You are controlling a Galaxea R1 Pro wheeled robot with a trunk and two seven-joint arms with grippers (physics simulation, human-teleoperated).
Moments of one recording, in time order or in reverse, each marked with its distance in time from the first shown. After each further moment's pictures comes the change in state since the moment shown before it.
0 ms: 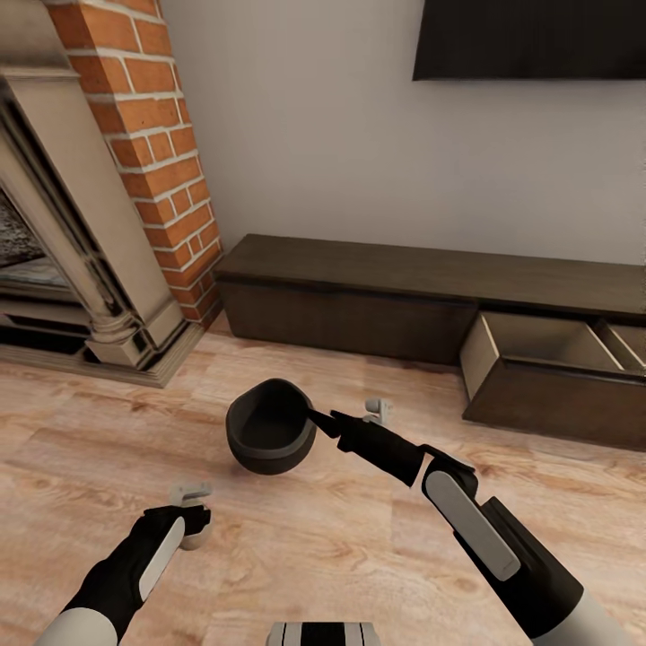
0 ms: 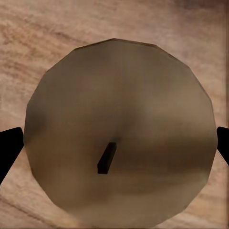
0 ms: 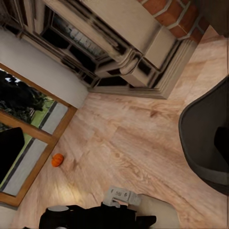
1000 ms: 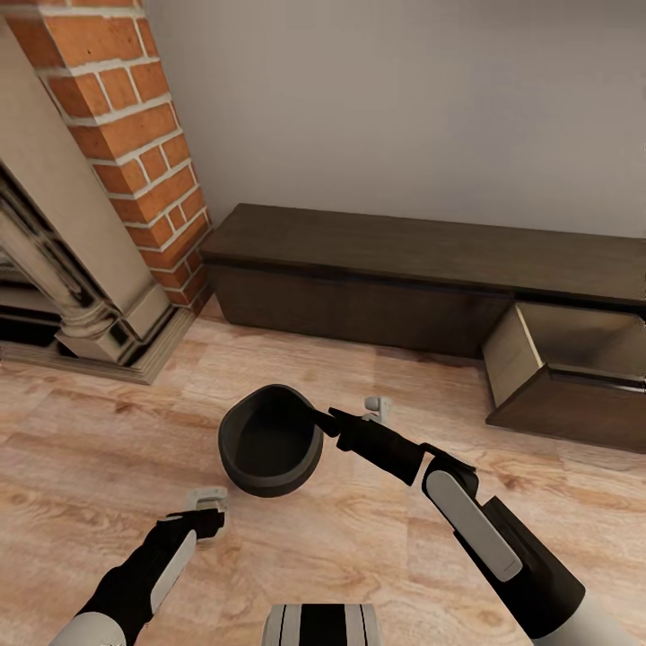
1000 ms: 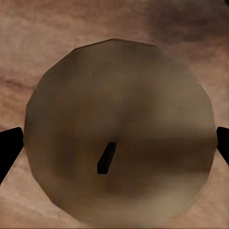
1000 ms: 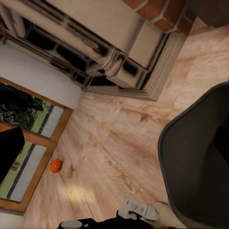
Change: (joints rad) left arm 0.000 -0.020 -0.073 0.072 -0.015 -0.143 -0.055; right arm 0.000 -0.001 0.000 -0.020 0.000 0.000 0.012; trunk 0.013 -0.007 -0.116
